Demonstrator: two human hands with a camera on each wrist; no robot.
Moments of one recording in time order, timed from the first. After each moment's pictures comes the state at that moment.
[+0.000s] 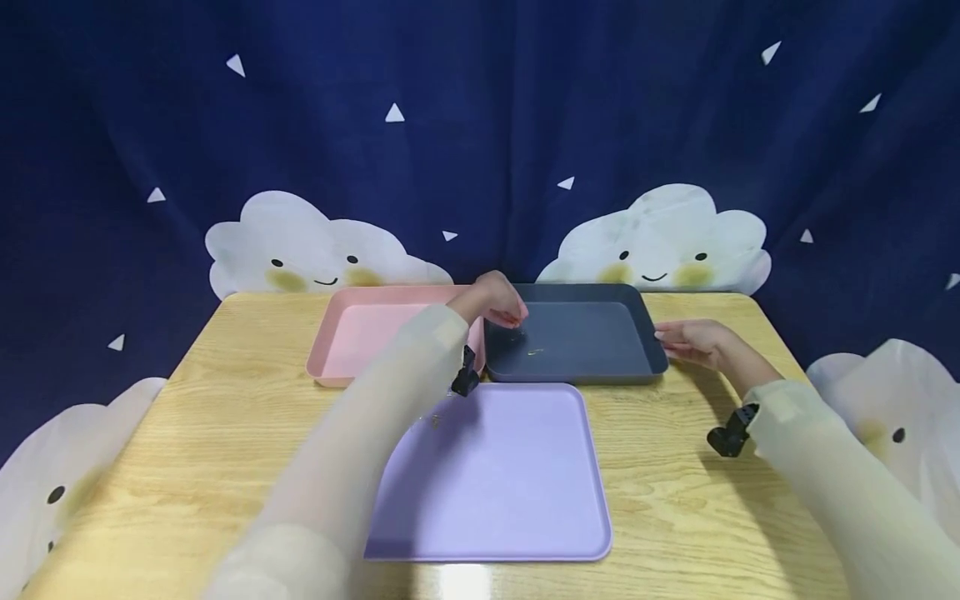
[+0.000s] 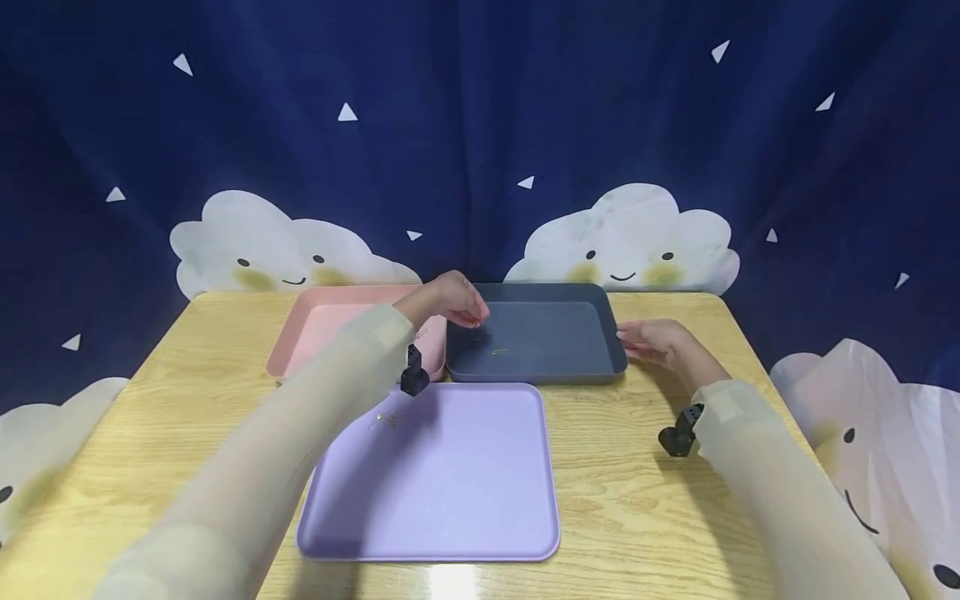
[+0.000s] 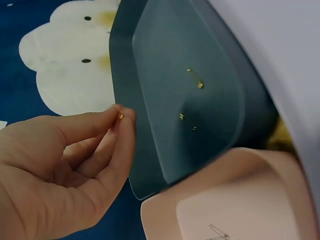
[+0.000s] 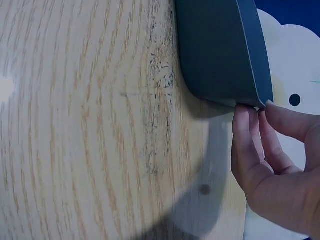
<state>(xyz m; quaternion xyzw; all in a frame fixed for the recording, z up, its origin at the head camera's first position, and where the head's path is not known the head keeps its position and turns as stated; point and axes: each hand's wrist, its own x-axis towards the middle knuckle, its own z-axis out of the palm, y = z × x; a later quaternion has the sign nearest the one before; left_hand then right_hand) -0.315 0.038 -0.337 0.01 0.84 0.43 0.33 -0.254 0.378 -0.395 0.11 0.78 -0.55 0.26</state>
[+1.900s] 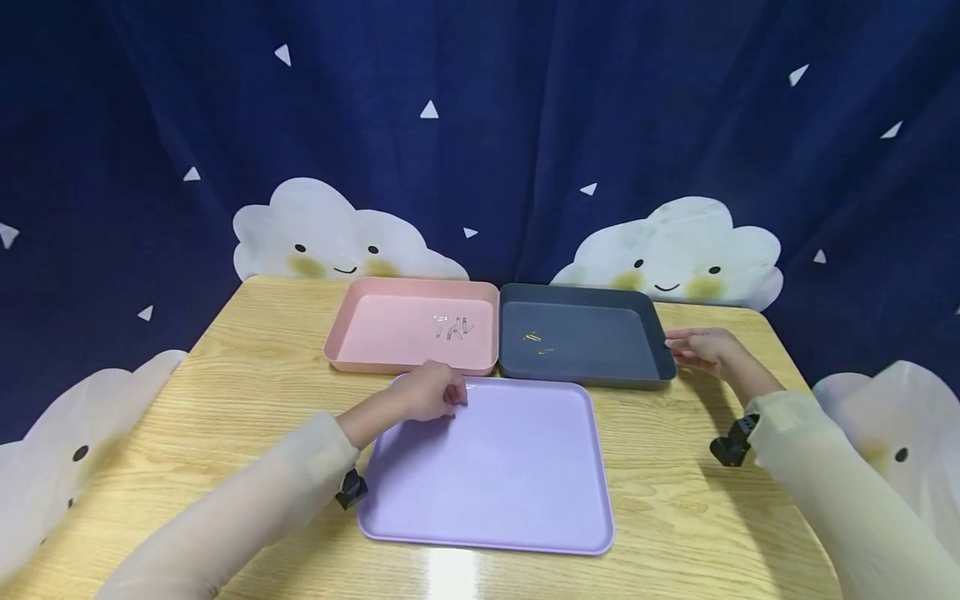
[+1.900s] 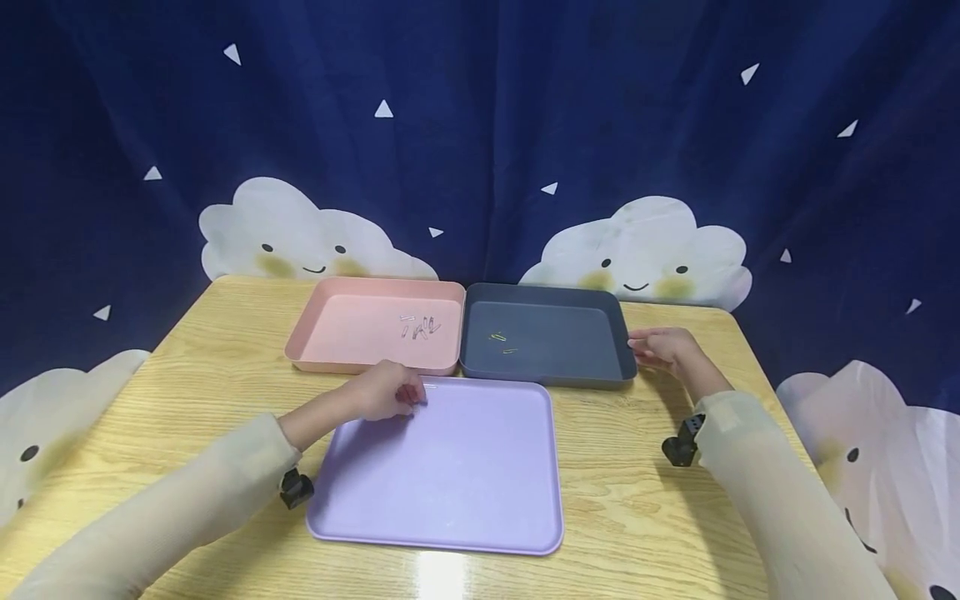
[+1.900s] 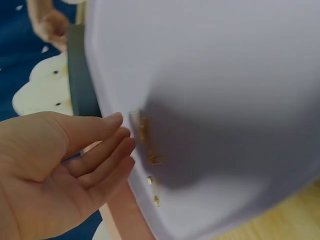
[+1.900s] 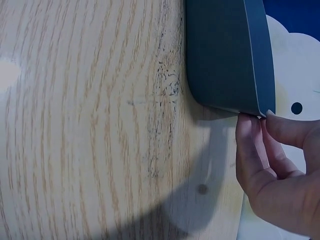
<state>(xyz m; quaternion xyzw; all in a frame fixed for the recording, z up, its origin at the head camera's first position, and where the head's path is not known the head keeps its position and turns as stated) -0.203 -0.055 -0.390 0.30 0.92 0.21 0.15 -0.257 0.401 -0.386 0.15 0.83 -0.50 0.21</state>
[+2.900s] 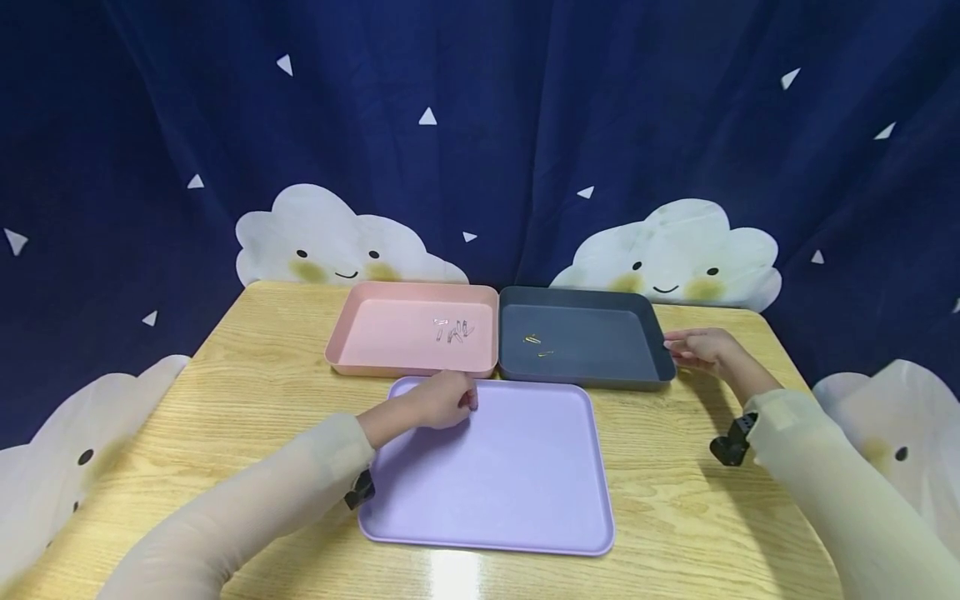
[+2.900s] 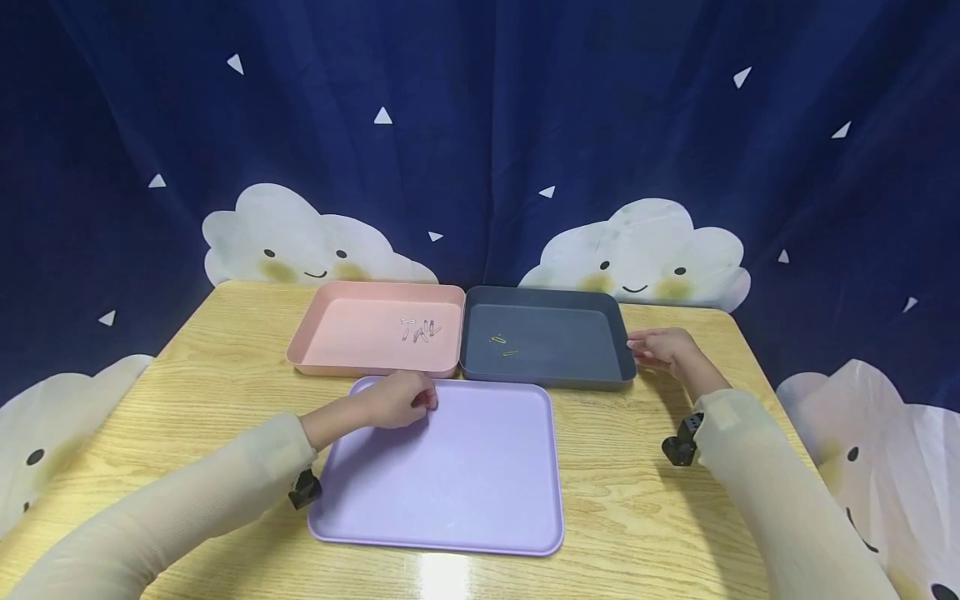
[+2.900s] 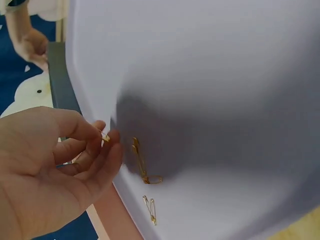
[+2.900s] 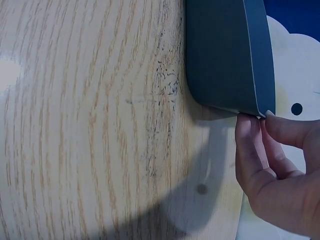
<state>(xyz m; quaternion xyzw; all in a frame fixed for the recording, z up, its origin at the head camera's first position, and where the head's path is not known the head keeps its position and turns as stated) -0.201 -0.039 -0.402 0.34 0.91 0.19 0.11 -0.256 0.402 -0.387 0.14 0.83 -0.50 0.21</state>
